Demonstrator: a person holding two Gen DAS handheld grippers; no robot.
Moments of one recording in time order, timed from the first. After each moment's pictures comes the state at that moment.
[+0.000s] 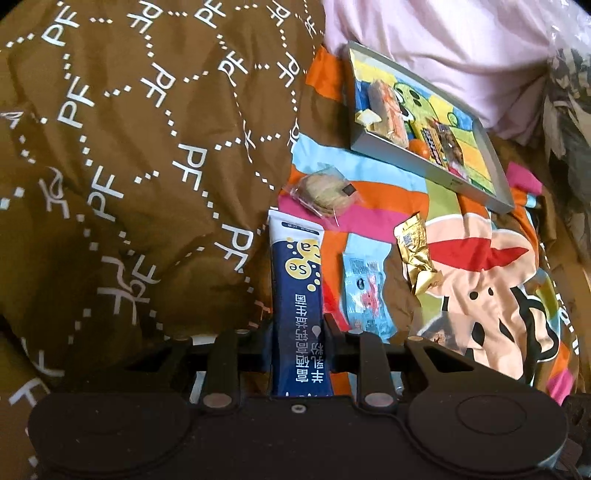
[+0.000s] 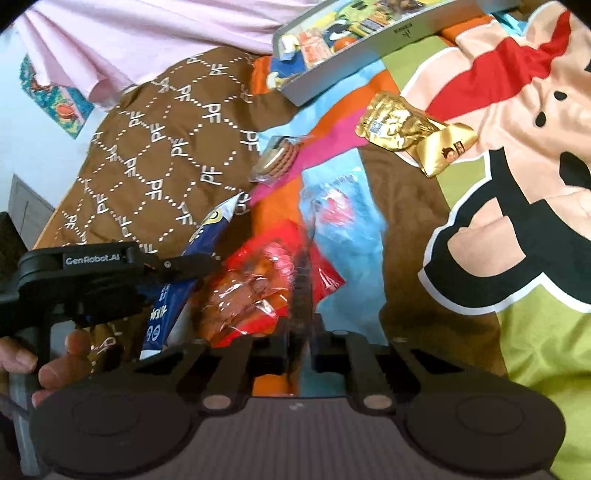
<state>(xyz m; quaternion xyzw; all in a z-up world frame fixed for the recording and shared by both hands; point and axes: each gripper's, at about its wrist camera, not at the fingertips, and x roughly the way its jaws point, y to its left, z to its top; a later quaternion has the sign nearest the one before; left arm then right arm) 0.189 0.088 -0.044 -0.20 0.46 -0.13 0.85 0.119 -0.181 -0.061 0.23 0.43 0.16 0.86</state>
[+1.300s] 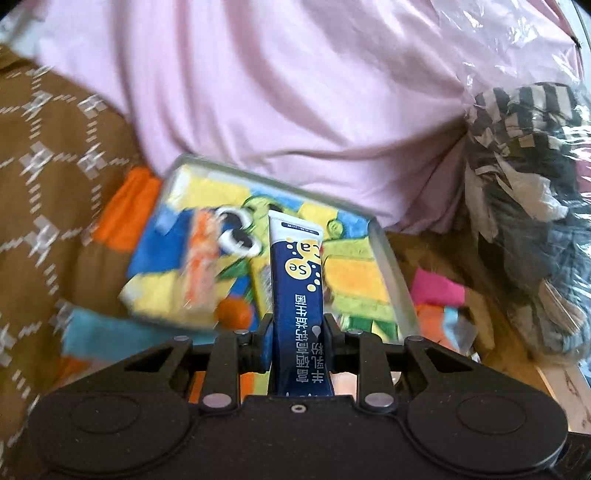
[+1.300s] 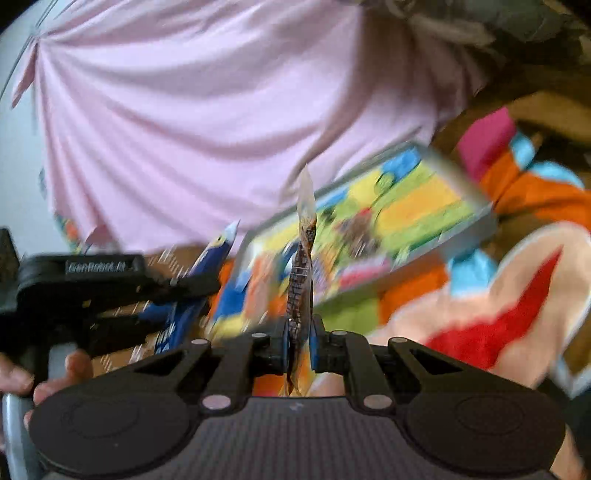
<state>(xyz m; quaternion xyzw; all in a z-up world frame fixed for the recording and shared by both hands) 0.316 -0.084 0.048 -0.21 0.29 -0.19 0.91 0.231 -0.337 0.022 0.22 0.19 0.12 0.95</state>
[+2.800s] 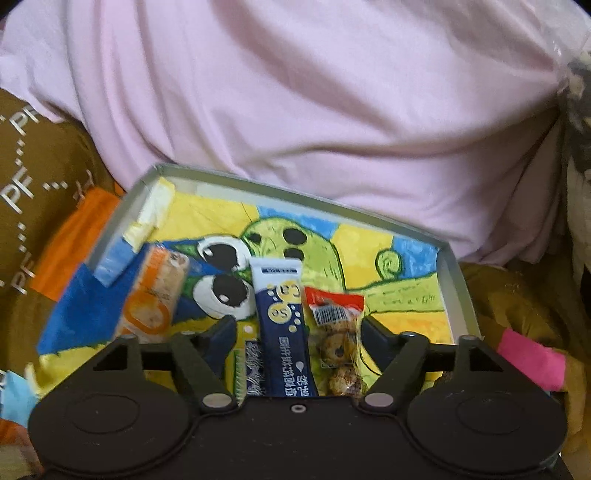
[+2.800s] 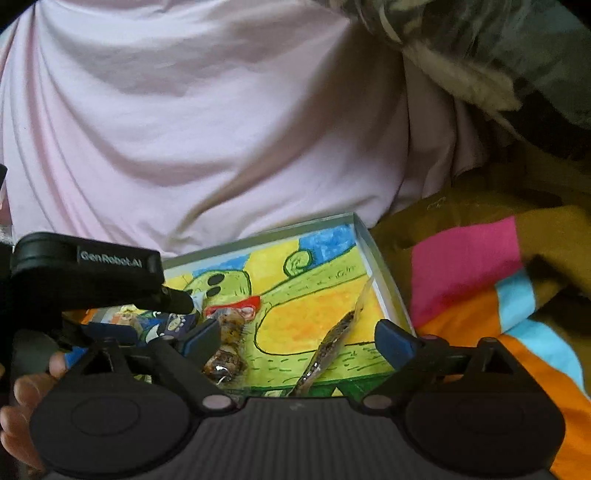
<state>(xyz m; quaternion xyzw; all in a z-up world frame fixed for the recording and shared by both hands) 0.435 -0.163 0.036 -0.19 0.30 -0.06 0.93 0.337 -0.377 0.022 0.07 0.15 0.03 0.98</state>
